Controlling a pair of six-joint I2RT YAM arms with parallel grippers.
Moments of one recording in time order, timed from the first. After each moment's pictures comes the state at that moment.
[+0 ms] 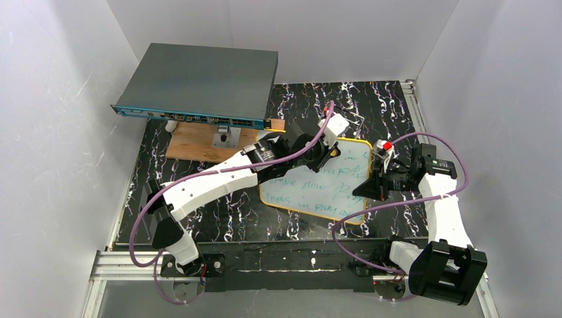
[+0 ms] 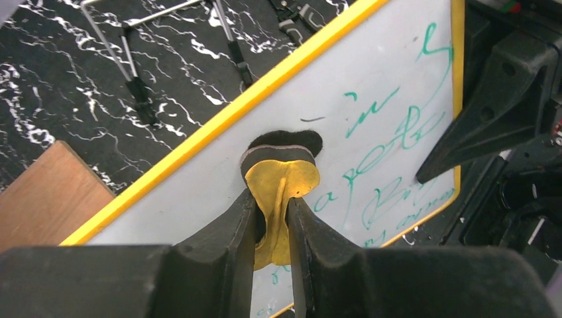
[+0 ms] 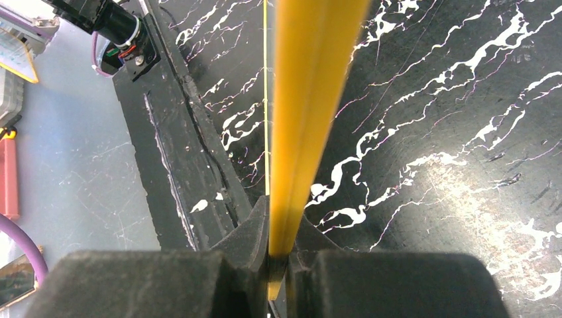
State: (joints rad) left arm -1.06 1.62 1.57 -0.47 -0.15 -0.02; right arm -0.18 1.07 0.85 -1.22 -1.16 -0.94
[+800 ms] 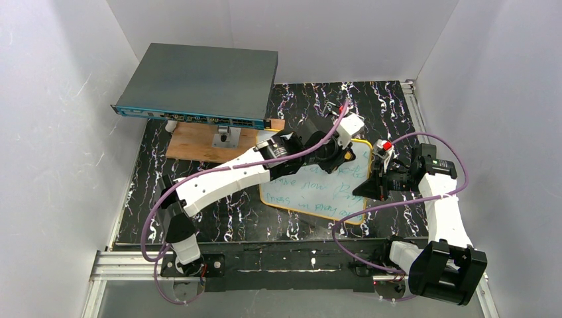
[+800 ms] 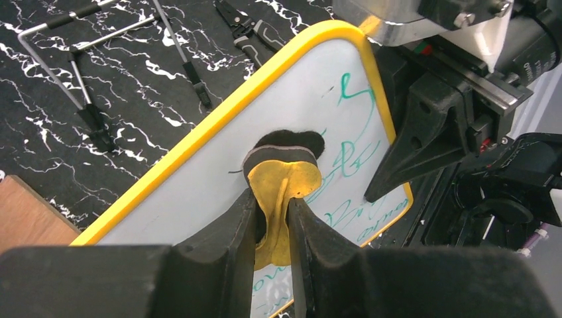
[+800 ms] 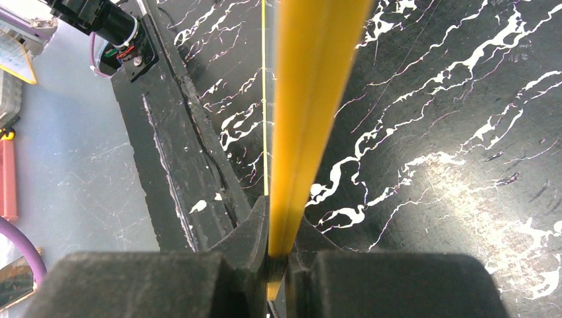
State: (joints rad) left arm -1.09 1.73 1.72 -0.53 -0.06 -0.04; right arm -0.18 1.07 0.85 -1.22 -1.16 -0.94
